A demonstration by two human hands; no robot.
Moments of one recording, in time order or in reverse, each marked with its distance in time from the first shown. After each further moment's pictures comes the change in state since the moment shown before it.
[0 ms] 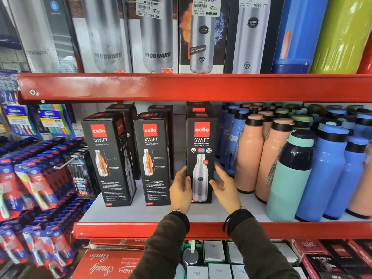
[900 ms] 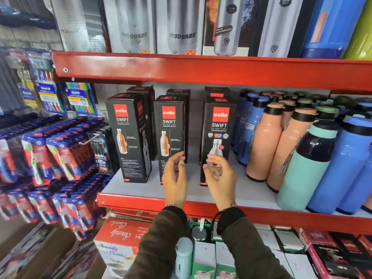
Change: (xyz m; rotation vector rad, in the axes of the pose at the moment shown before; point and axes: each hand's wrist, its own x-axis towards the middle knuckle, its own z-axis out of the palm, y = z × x) left_hand -0.036 0.025 -0.054 -0.070 0.229 0.146; right_hand -0.045 -0.051 0.052 0.073 0.198 -0.133
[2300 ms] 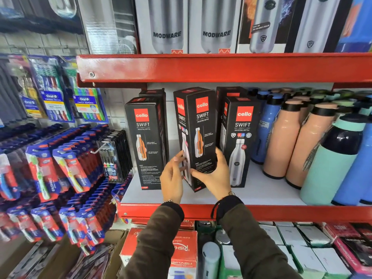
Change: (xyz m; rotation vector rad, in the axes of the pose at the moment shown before) left_hand 0.052 -0.018 -0.072 -0.153 -0.110 -0.240; right_hand 0.007 -0.007 0.091 -0.081 -0.069 0.099
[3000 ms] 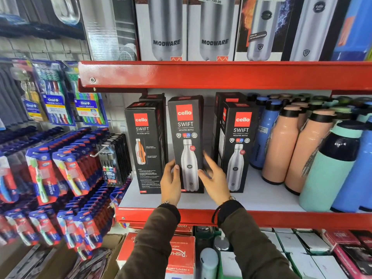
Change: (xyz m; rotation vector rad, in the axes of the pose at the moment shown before) left_hand 0.020 -0.028 -0.002 0.161 0.022 -0.015; right_hand 0.005 0.006 -0.006 0.036 -0.190 0.001
